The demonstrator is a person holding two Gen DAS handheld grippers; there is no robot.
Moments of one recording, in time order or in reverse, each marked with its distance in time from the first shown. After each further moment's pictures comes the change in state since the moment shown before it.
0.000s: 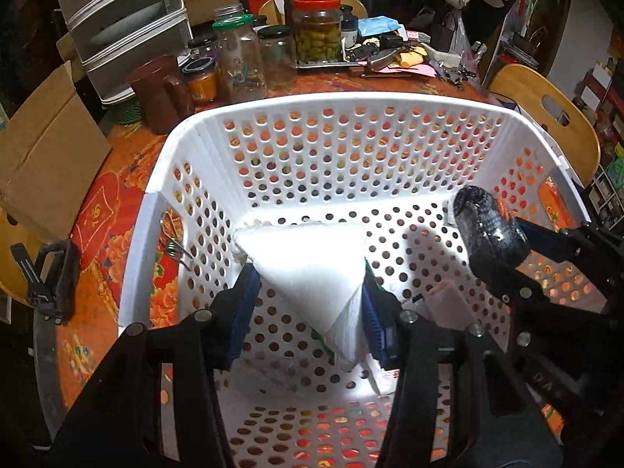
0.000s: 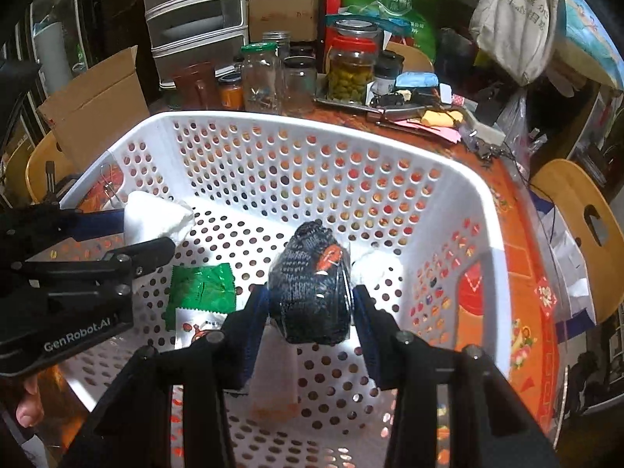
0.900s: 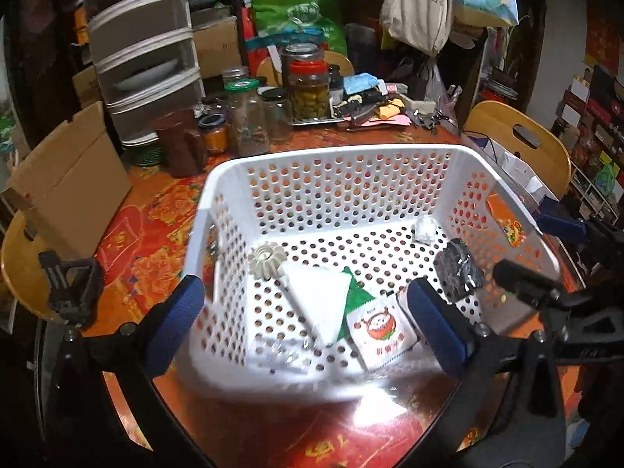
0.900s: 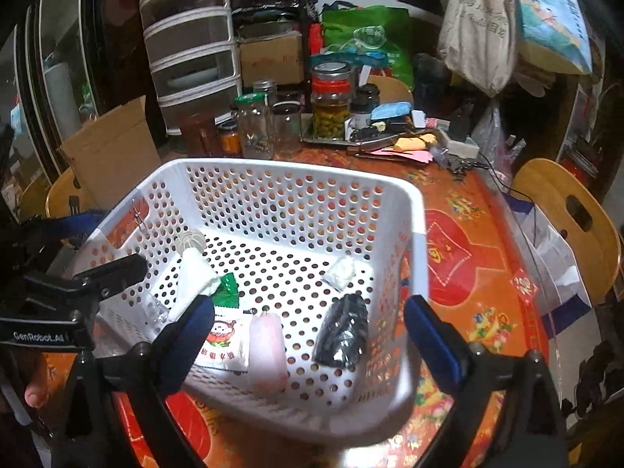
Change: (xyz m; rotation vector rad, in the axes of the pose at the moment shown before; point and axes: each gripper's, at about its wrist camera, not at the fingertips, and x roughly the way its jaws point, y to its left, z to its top) left arm -0.091 0.005 -0.043 0.023 -0.225 -0.017; right arm -0.070 -0.028 -0.029 0.078 -0.153 0.025
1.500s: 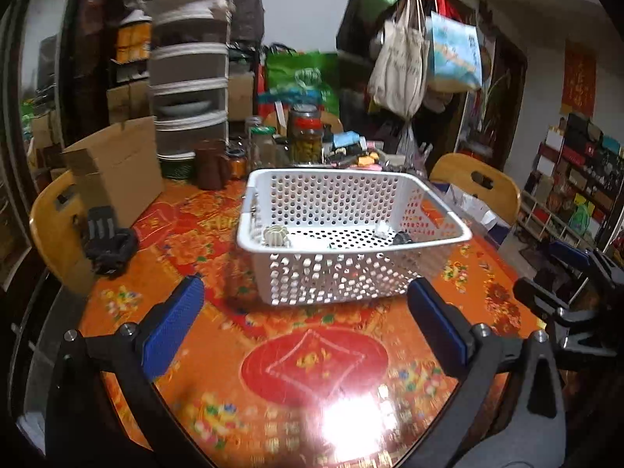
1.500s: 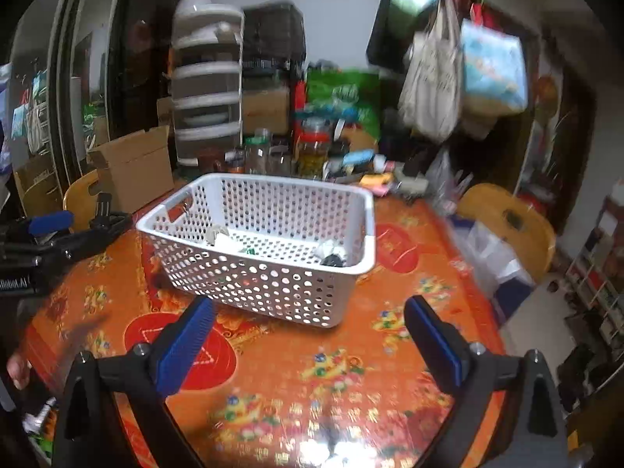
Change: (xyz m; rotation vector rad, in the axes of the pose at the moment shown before) left arm -0.178 0.032 -0.135 -0.099 -0.265 -0.077; right arm -0.149 0.053 -0.113 -0.047 -0.257 -0.150
